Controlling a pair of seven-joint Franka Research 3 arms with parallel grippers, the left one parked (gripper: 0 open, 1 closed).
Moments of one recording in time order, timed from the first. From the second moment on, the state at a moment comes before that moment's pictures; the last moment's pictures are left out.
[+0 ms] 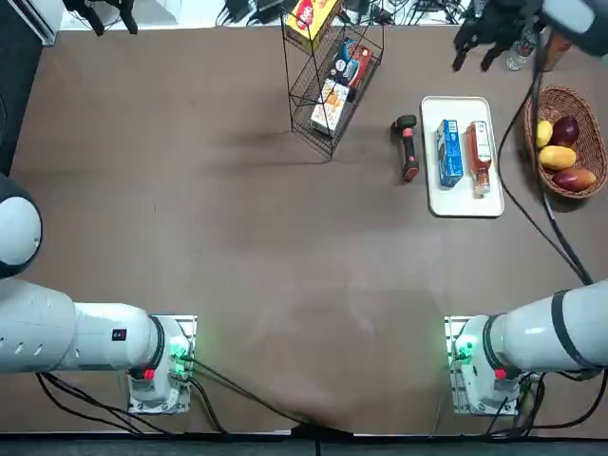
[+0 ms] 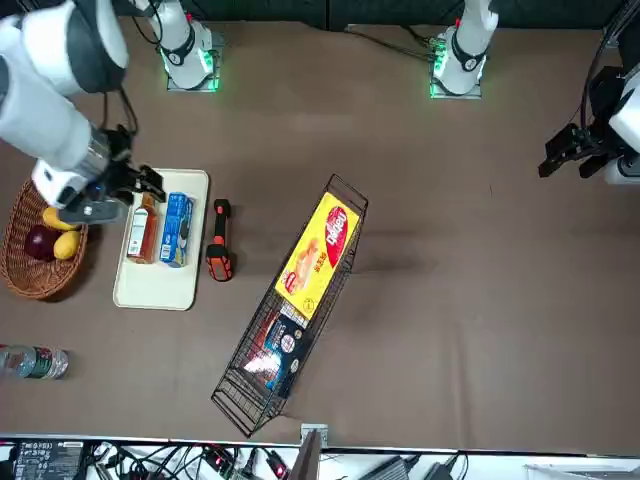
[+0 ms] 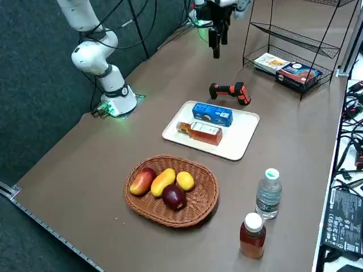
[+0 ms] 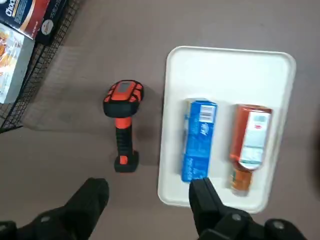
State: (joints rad) arm 0.12 0.07 0.03 -1.83 0.07 1.84 0.09
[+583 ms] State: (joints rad) arm 0.24 0.13 0.03 -2.07 0.07 2.23 0.18
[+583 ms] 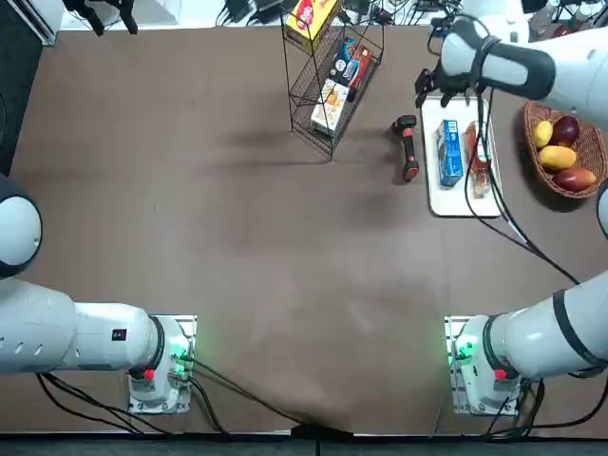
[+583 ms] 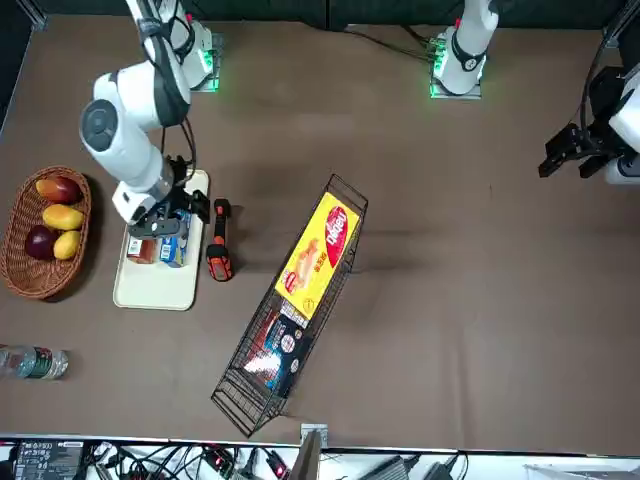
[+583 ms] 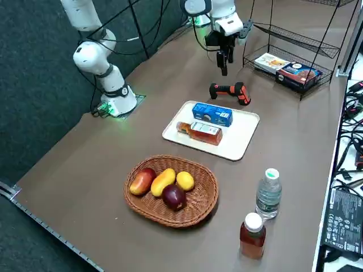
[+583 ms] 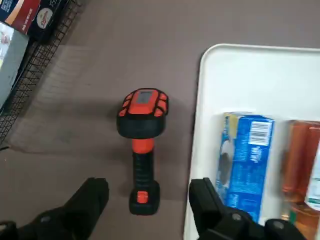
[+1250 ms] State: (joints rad) arm 0.31 0.22 0.03 -2.21 0.07 2.53 0.23
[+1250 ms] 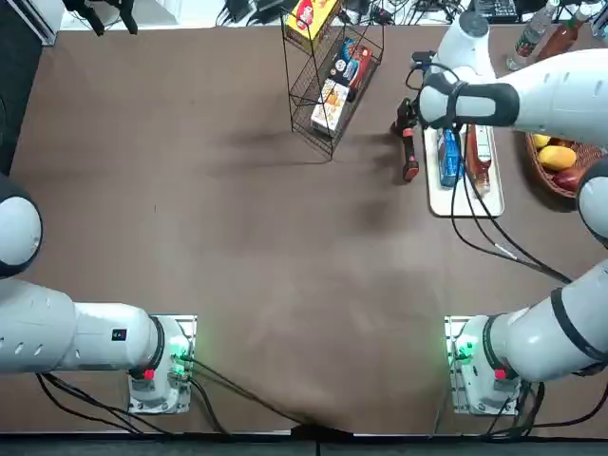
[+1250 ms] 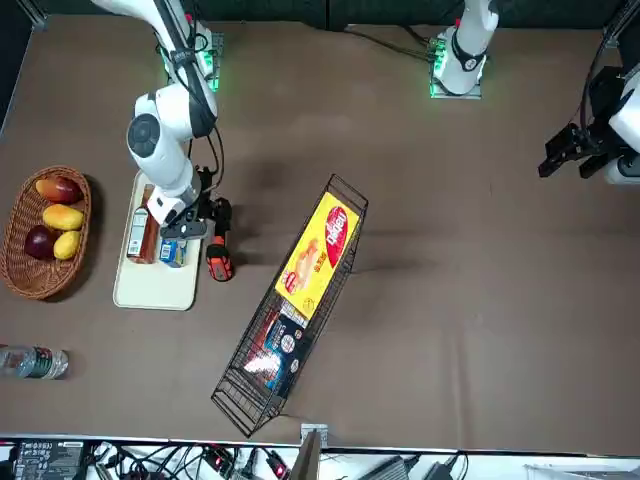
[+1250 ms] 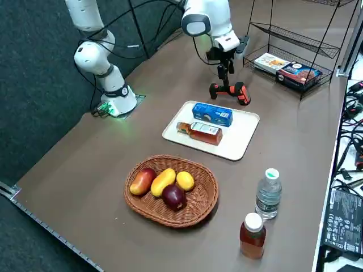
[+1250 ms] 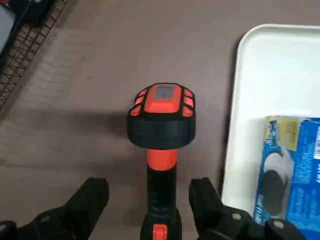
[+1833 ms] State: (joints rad) arm 0.32 0.28 0.03 -2.21 0.07 2.57 0.23
